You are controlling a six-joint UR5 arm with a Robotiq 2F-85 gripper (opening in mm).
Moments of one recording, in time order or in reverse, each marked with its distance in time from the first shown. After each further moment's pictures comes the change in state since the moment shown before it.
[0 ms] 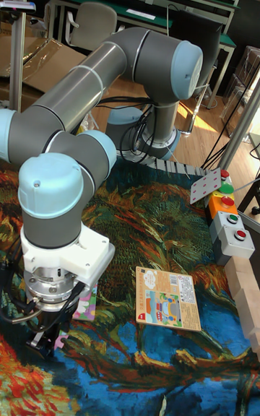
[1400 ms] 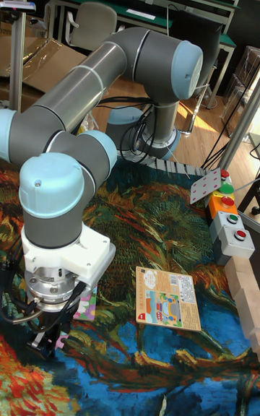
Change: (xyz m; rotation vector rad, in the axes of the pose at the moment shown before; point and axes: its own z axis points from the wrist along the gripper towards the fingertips) arm -0.004 -0.002 -0.001 0.004 -0.008 -0.002
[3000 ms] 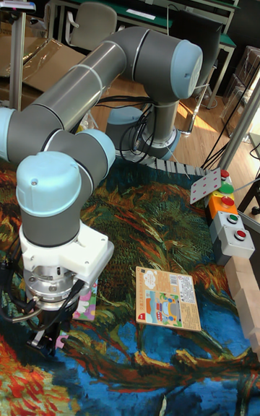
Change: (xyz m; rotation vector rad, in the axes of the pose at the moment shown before) arm 0.002 0.003 0.001 -0.006 -0.005 -0.007
